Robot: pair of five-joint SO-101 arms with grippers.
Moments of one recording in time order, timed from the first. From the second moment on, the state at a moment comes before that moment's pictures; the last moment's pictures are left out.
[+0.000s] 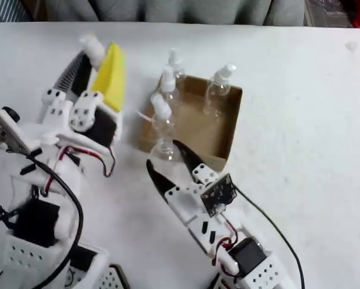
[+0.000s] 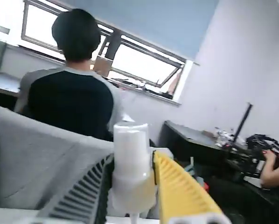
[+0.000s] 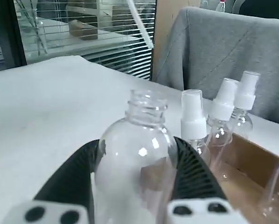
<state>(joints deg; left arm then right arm) 12.4 -62.9 37.3 23.2 21.3 -39.8 -102.4 96.5 19.5 2.8</state>
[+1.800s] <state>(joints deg) 16.9 -65.0 39.5 27.8 21.3 -39.9 -102.4 96.5 20.2 2.8</state>
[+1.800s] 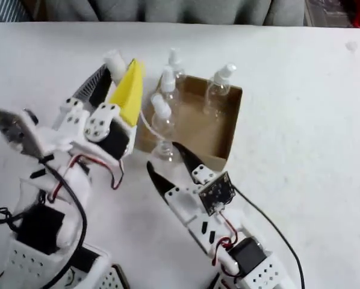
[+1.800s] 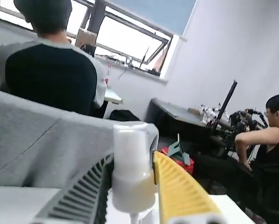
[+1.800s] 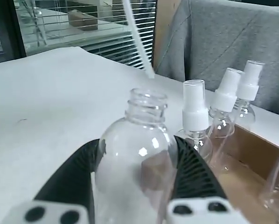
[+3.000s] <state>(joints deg) 23.3 -66.9 57.4 27.8 21.3 -39.9 -102.4 96.5 20.2 2.8</state>
